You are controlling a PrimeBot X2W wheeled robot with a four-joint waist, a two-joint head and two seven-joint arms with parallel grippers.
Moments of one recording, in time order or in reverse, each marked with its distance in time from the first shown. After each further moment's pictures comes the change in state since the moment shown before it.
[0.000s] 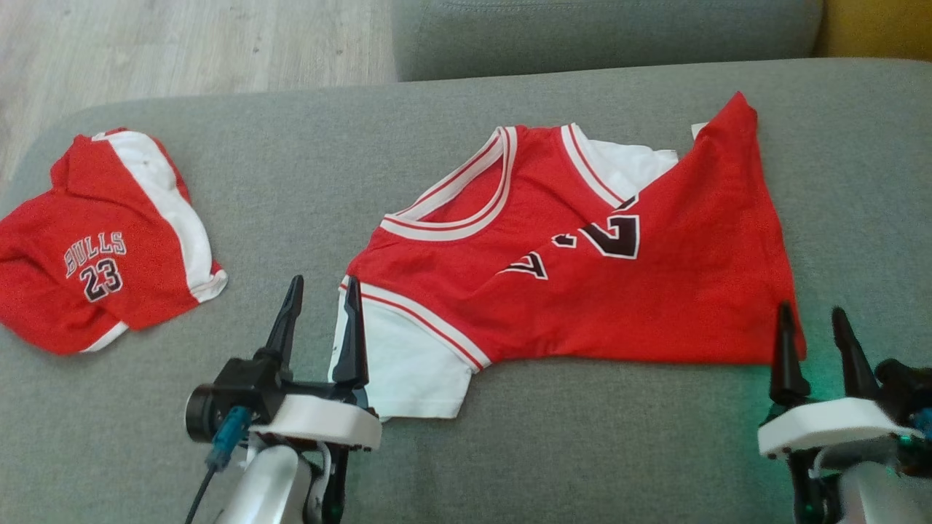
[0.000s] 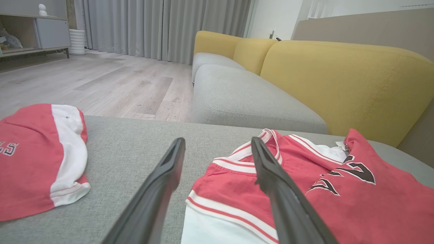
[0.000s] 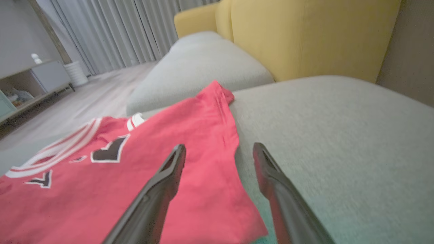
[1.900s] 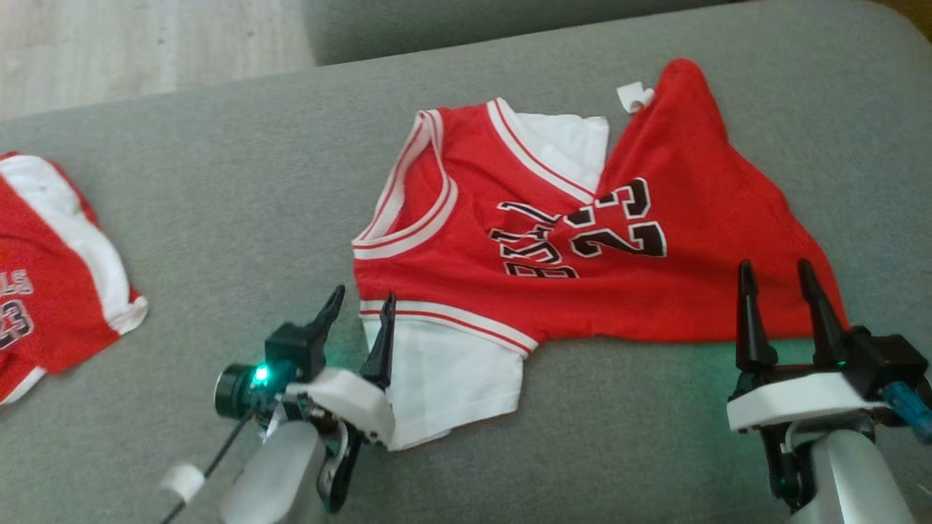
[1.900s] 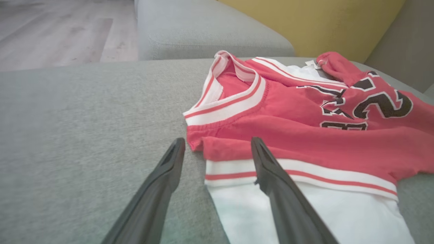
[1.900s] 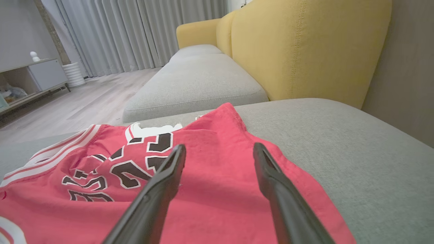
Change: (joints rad) left arm -0.159 -0.001 -0.107 0.300 0.001 -0.051 0.080; right arm -0.029 0.002 0.092 -0.090 -0.061 0.000 -0.013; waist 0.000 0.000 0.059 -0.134
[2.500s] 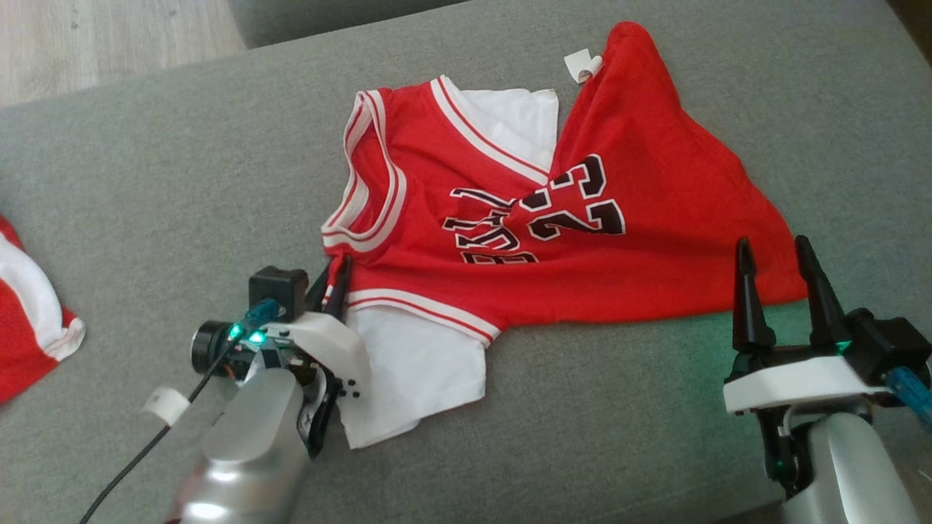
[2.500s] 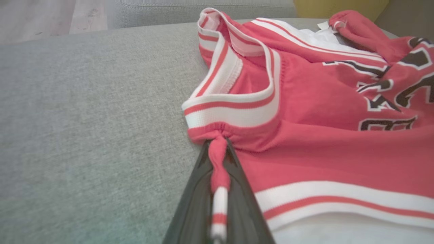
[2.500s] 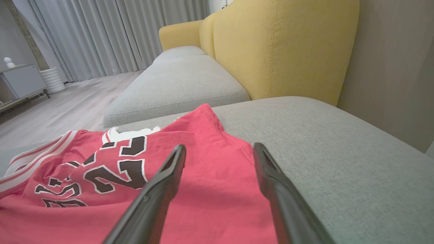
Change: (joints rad) left arm -0.196 0.009 0.003 0.227 -0.030 -0.009 0.087; right arm -0.028 0.000 0.020 -0.025 0.031 0.000 0.000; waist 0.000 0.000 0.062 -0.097
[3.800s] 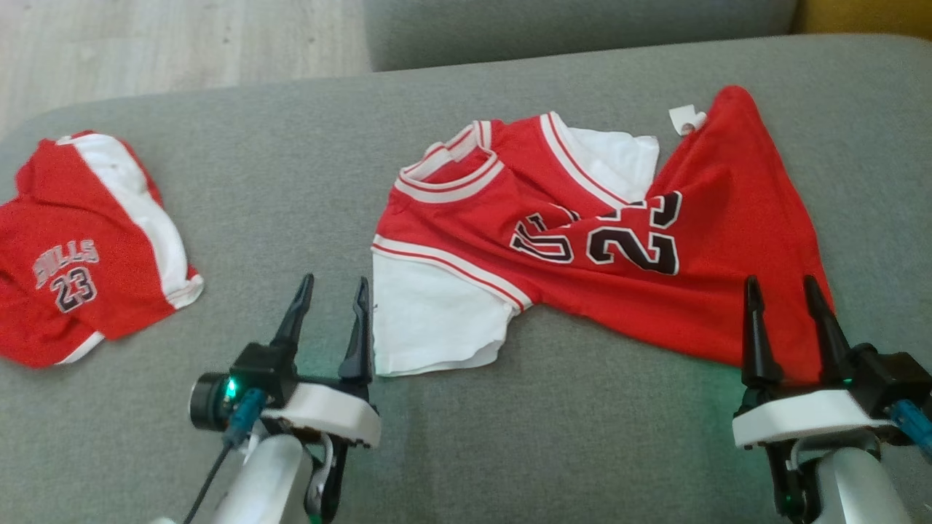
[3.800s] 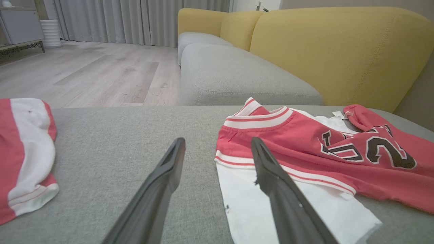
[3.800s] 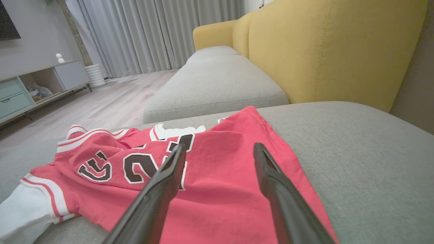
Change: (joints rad) left arm 0.283 0.000 0.073 -0.395 0.065 0.058 -0.163; right arm 0.072 0.000 -0.027 -0.002 -0.018 0.000 0.000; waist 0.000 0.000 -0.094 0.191
